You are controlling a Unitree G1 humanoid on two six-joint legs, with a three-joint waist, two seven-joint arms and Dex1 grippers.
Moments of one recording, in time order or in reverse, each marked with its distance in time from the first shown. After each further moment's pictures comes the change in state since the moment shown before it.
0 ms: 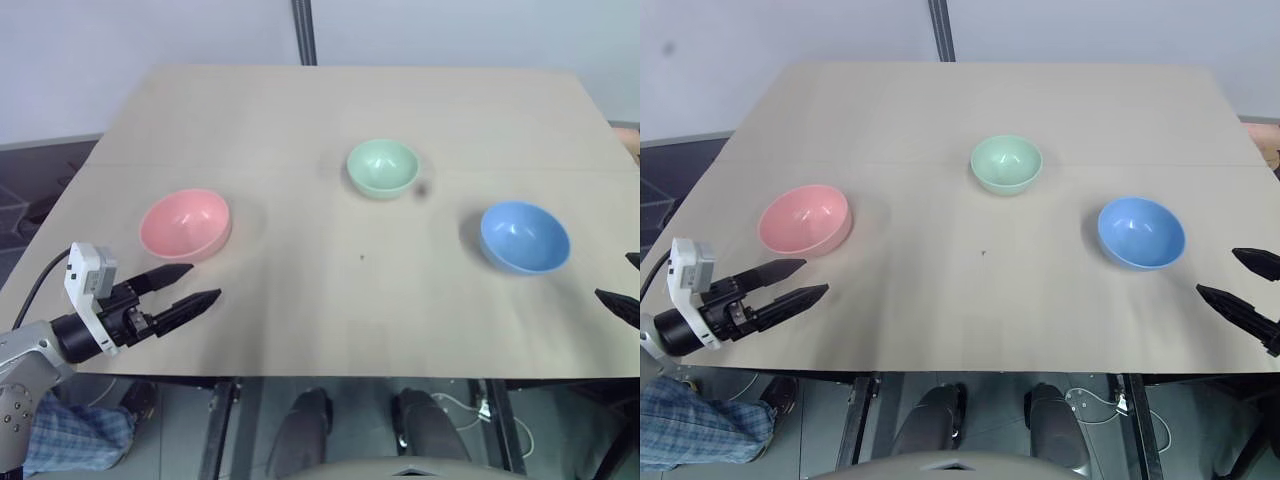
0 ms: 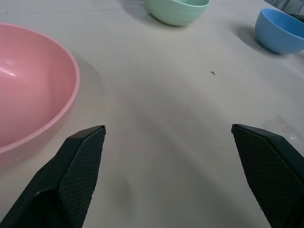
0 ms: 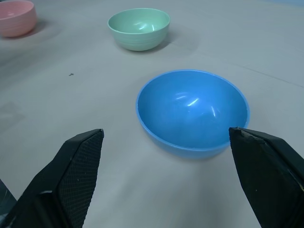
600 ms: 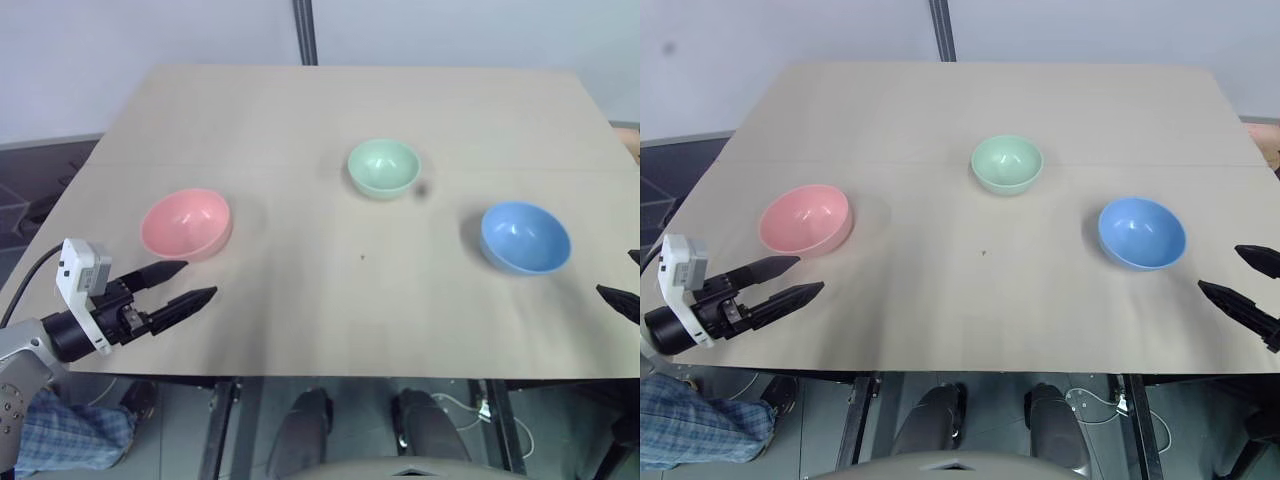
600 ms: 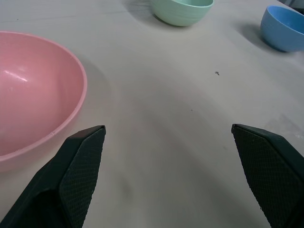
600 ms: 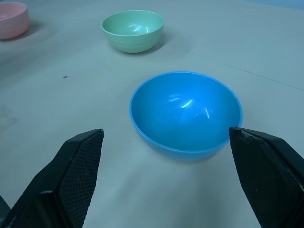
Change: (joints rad) left arm 0.008 0.014 0.032 -0.033 -0.002 0.025 0.017; right arm -0.010 0.000 0.001 0.005 -0.001 0.003 -0.021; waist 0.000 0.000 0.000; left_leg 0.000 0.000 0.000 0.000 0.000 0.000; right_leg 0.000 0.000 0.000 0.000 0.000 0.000
